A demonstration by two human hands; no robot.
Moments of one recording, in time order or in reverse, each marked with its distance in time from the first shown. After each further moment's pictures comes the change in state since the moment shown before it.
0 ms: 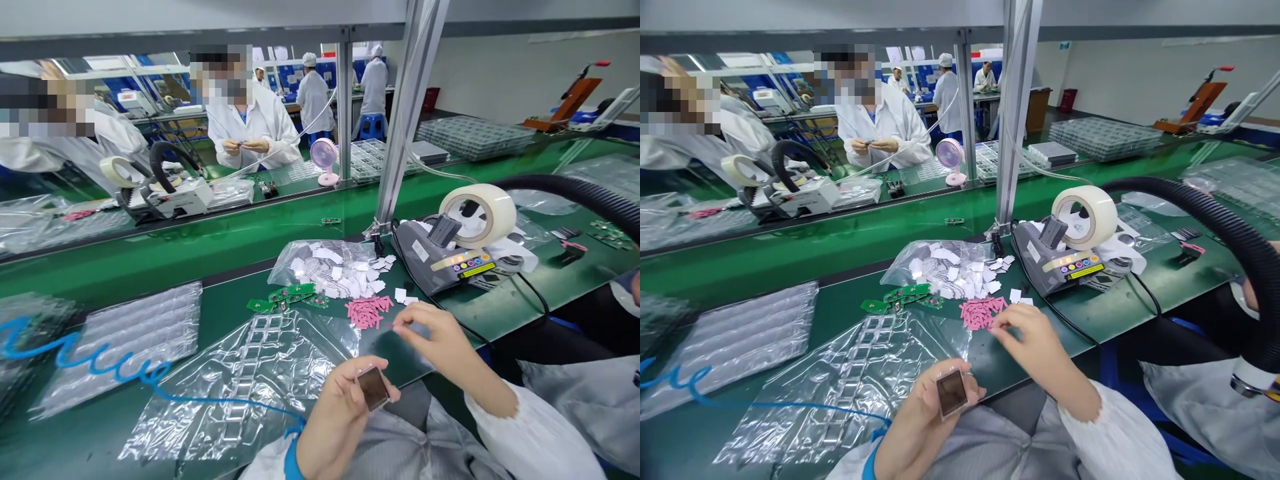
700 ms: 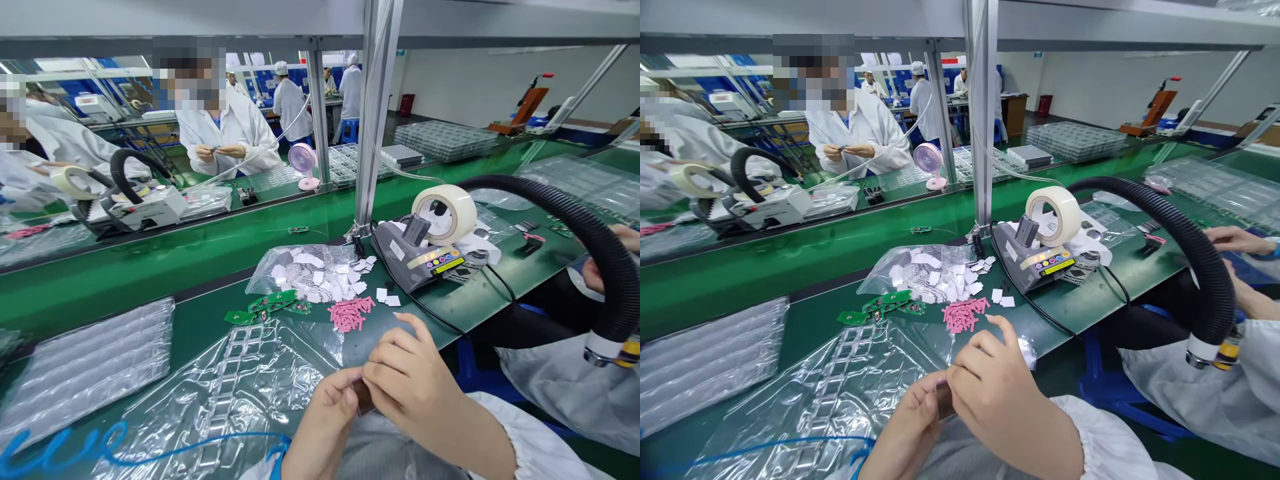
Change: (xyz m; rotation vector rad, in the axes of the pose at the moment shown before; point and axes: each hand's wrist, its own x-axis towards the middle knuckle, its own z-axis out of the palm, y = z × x) left_hand 0.006 -0.004 0.010 0.178 -0.028 -0.084; right_hand -0.030 -0.050 -0.008 -0.032 0.309 -0.357
